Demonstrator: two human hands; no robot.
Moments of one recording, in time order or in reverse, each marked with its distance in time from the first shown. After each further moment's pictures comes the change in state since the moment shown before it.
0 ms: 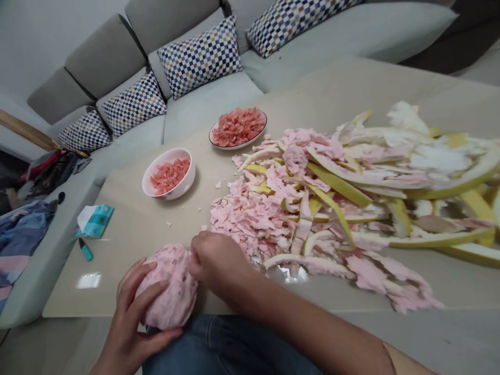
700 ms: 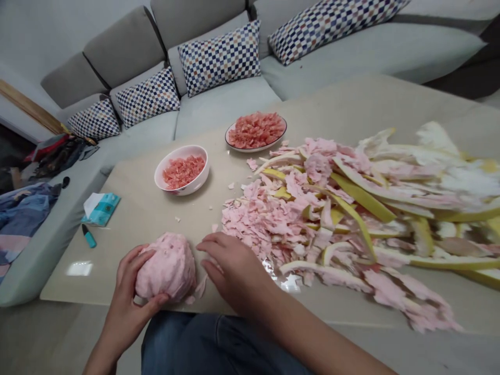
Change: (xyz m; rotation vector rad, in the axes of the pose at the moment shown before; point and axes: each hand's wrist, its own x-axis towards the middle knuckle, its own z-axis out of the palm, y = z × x) left_hand -0.006 -0.019 0.004 -0.202 0.095 -0.441; right_hand -0.018 0.009 0.008 0.215 0.150 -0.202
